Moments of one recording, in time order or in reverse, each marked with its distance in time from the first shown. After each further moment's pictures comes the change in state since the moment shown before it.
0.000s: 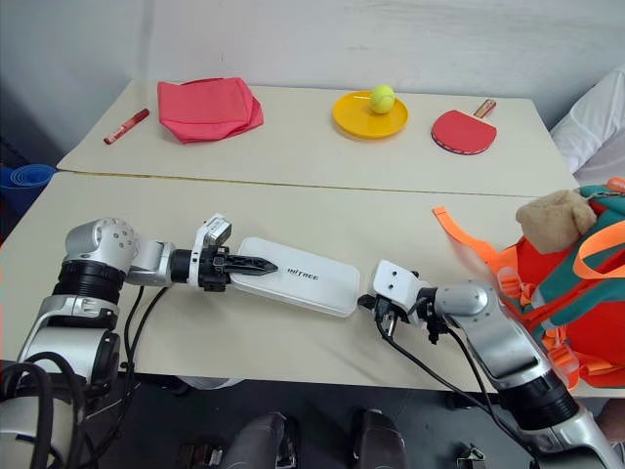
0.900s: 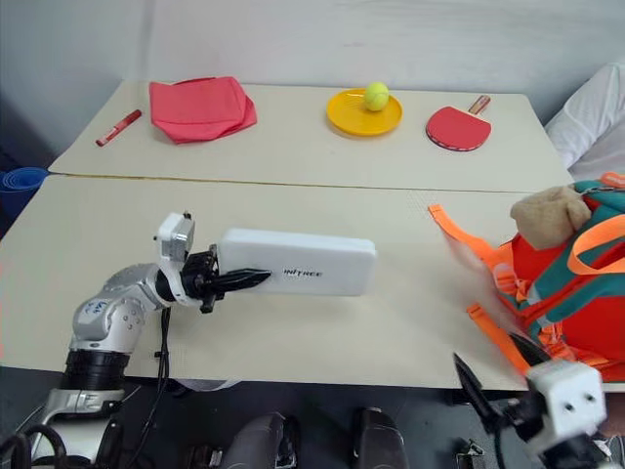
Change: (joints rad) left arm 0.489 -0.103 0.054 -0.552 0.187 -1.147 -0.447; right arm 1.149 0.499 -0.832 -0.587 0.313 -0.313 -0.337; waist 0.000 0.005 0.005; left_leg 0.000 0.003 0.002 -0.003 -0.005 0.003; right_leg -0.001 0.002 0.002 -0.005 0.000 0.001
